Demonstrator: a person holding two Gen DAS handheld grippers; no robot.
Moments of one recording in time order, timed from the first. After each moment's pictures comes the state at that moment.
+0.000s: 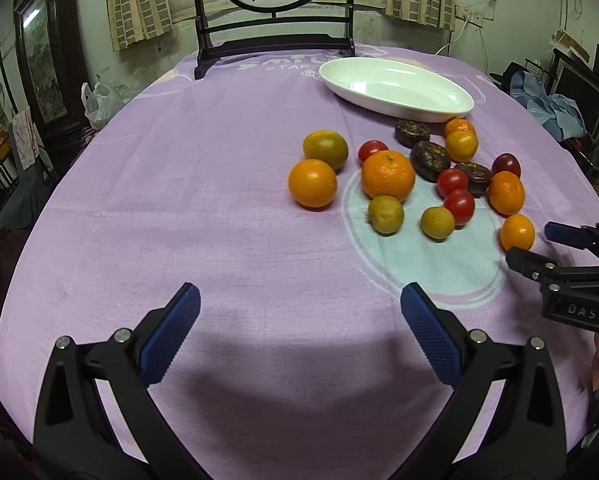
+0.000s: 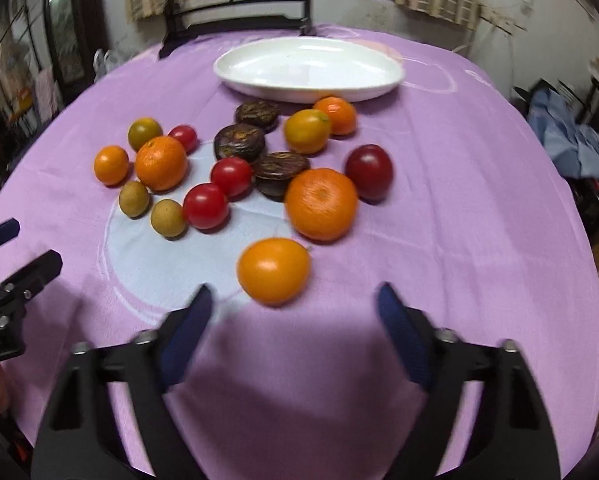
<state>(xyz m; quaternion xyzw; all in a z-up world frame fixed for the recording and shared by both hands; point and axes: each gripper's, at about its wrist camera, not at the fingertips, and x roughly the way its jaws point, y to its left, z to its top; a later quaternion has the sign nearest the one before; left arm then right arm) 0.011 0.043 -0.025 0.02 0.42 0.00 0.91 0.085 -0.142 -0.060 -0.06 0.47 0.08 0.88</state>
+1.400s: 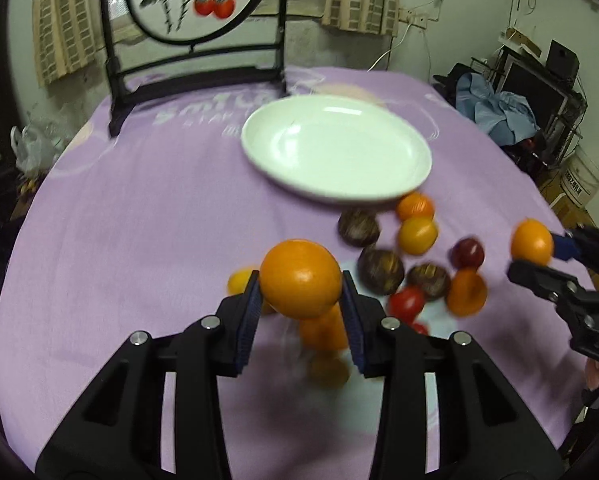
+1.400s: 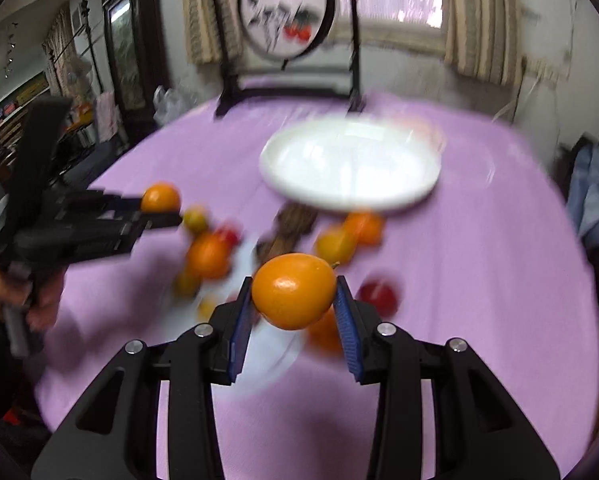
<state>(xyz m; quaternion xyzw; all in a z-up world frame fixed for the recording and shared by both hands) 0.143 0.006 0.022 0.03 0.42 -0.13 0.90 0.125 -0.166 0.022 -0.05 0.36 0.18 0.92</state>
